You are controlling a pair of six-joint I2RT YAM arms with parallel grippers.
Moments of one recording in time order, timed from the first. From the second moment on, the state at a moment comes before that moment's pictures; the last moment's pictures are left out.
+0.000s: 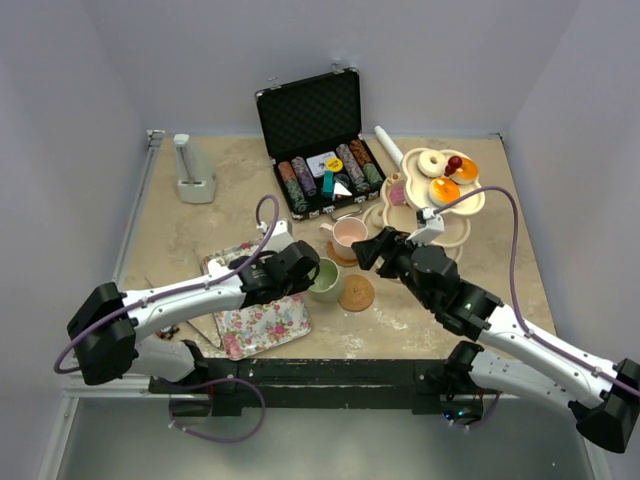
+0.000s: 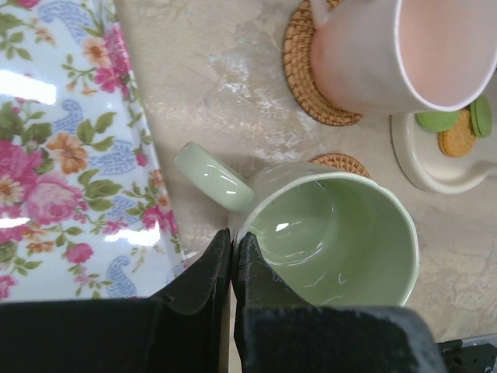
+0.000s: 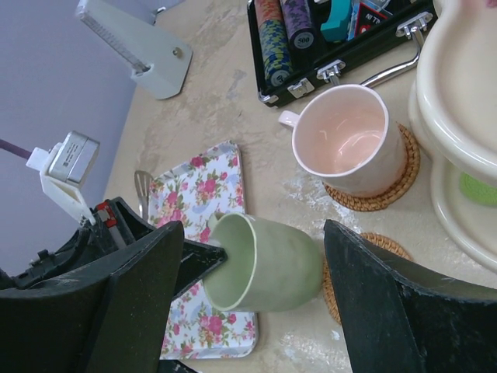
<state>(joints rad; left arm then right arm) -0.99 1.32 0.87 -0.50 -0.45 -1.17 0.87 0.79 0.64 -0.12 0.40 0.79</state>
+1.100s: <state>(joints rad) -1.09 1.55 1.05 -0.48 -0.50 -1.20 0.87 0.73 0.64 -0.16 0.44 0.78</state>
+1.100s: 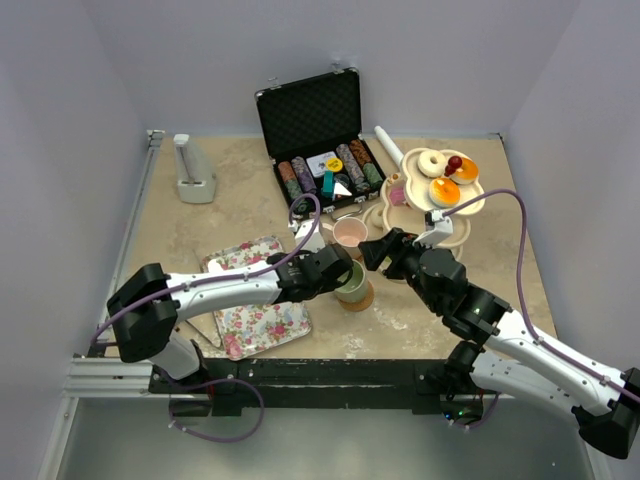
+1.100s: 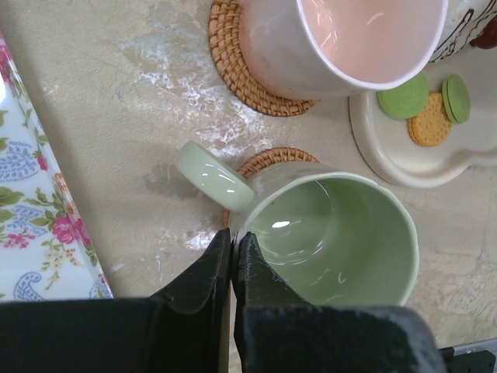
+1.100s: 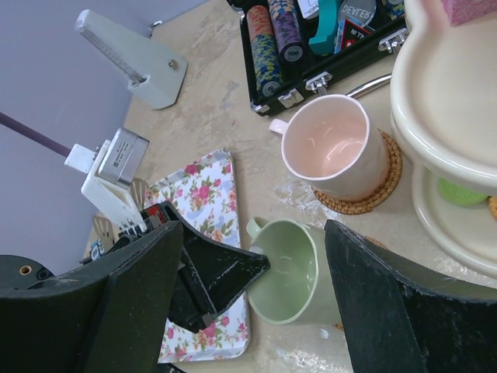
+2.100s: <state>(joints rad) -1.10 1.60 1.07 -0.47 -0.51 -1.20 0.87 0.72 0.64 -0.18 0.44 0.77</state>
